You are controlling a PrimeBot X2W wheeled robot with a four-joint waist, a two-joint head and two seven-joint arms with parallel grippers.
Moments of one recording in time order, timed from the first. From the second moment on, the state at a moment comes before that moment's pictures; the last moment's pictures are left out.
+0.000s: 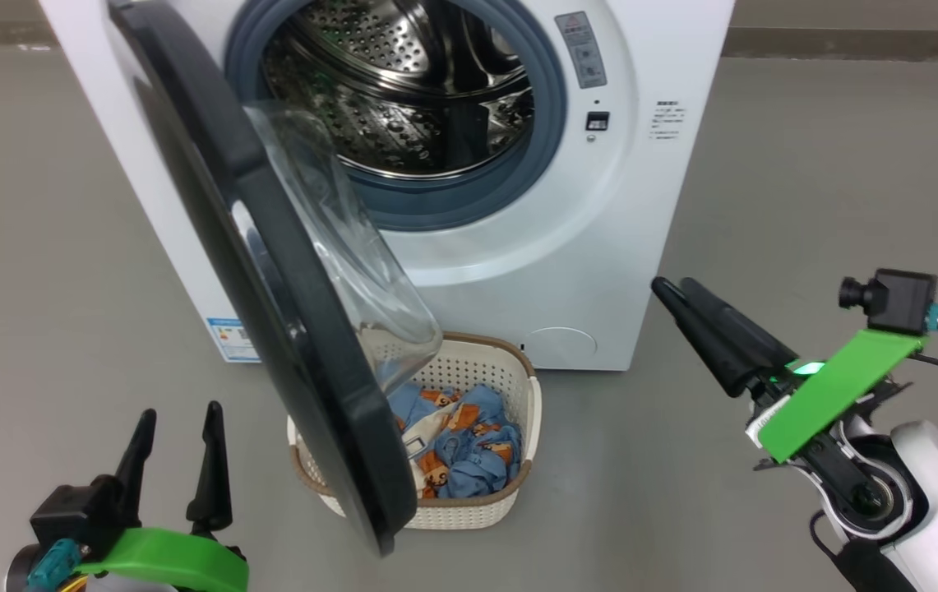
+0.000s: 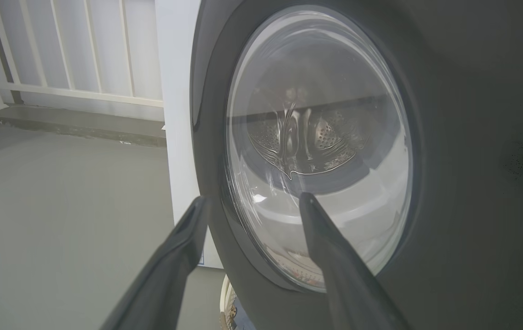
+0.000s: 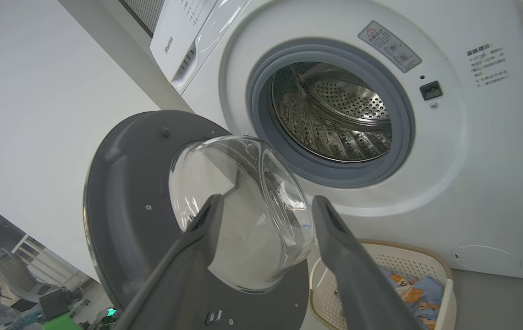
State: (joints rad) left arm -0.10 0.10 -0.08 0.20 -0.34 -0.07 -0.24; right arm -0.38 -0.36 0.34 0.10 1.22 0.13 0.18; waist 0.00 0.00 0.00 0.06
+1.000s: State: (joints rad) left arm -0.03 0.11 -0.08 0.13 -0.35 -0.03 -0.24; right arm -0.22 -0.34 0.17 0.26 0.55 0.13 -0.25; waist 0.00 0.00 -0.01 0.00
